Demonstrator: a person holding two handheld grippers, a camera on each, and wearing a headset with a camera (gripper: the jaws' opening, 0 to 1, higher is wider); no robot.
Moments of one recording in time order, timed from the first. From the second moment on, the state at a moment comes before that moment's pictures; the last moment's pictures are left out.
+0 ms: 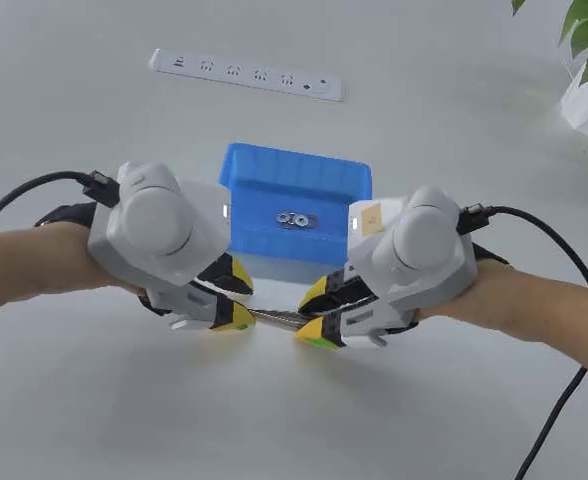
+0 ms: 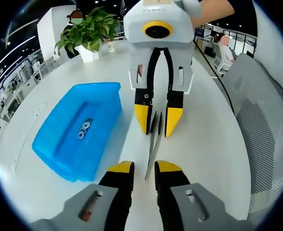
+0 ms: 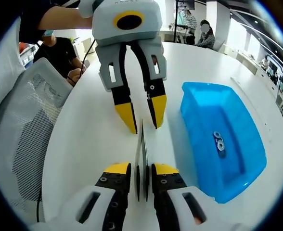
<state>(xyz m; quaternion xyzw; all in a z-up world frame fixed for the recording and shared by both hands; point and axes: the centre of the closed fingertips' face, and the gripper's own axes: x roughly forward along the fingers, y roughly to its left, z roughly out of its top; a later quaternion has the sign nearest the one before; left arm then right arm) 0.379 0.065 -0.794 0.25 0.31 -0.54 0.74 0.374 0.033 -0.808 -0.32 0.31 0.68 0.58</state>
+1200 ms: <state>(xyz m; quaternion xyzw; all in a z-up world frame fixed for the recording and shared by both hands) 0.341 0.108 -0.667 0.14 0.22 -0.43 0.87 0.368 -0.040 -0.671 -0.19 0.19 0.59 0.76</state>
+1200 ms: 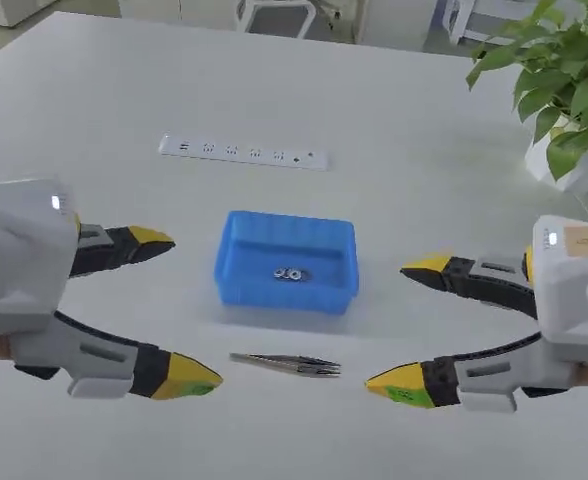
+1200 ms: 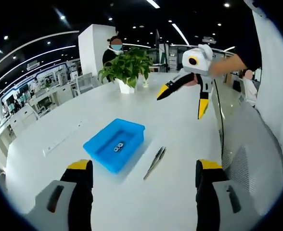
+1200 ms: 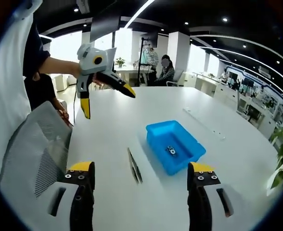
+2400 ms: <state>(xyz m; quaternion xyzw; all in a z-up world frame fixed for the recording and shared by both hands) 0.303 0.123 -0.642 0.14 0.21 -0.37 0.89 0.348 -0.069 -0.645 -0.23 0.16 0.55 0.79</state>
